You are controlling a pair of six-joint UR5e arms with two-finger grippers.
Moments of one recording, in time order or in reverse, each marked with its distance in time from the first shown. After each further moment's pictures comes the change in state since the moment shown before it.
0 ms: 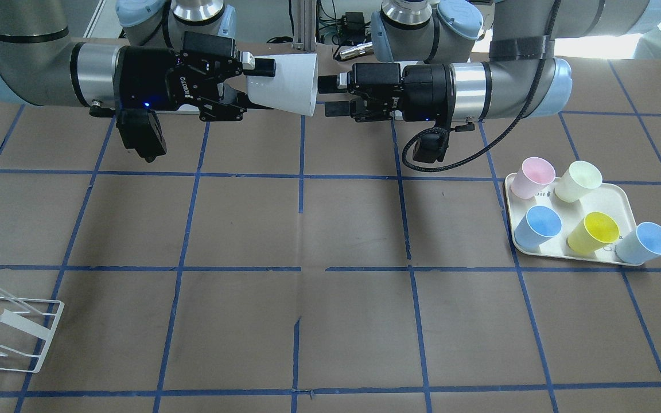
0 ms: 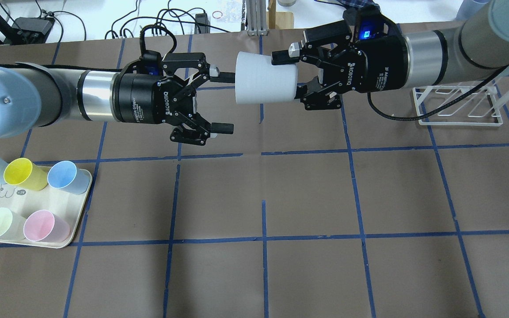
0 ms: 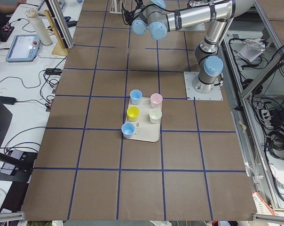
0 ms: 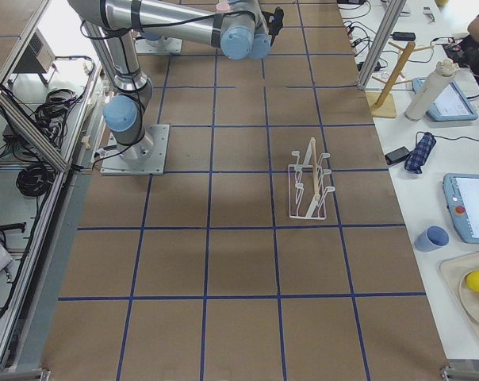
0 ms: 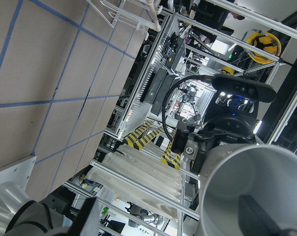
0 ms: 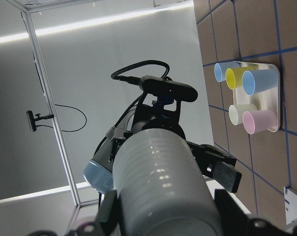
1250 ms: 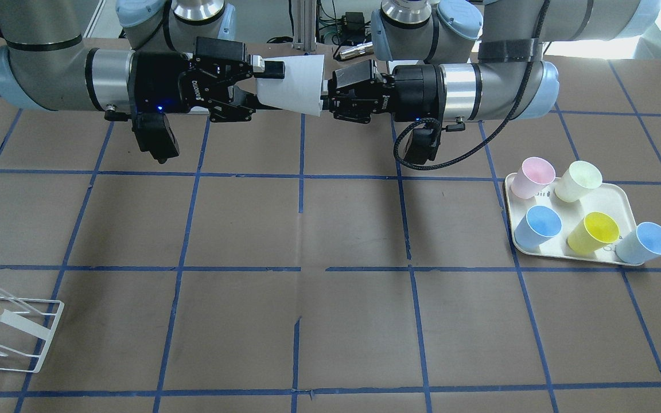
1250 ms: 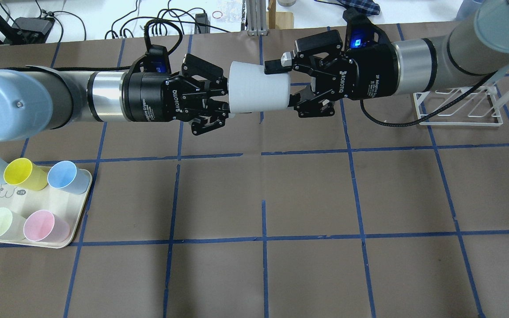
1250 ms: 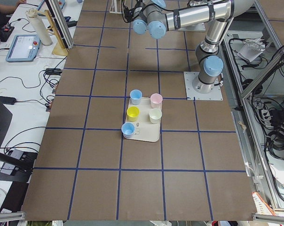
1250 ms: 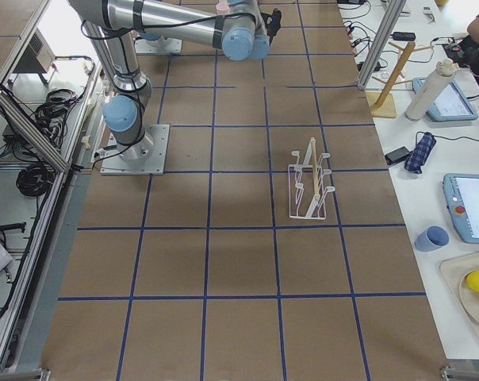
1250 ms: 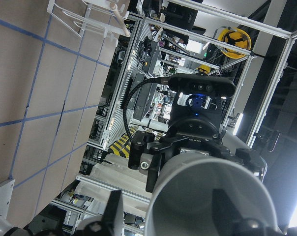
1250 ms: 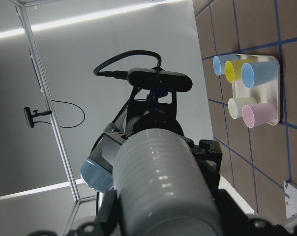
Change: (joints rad) left arm -0.027 -0.006 -0.006 0.007 -0.057 0.093; right arm 0.022 0.003 0.011 -0.005 0.002 0.001
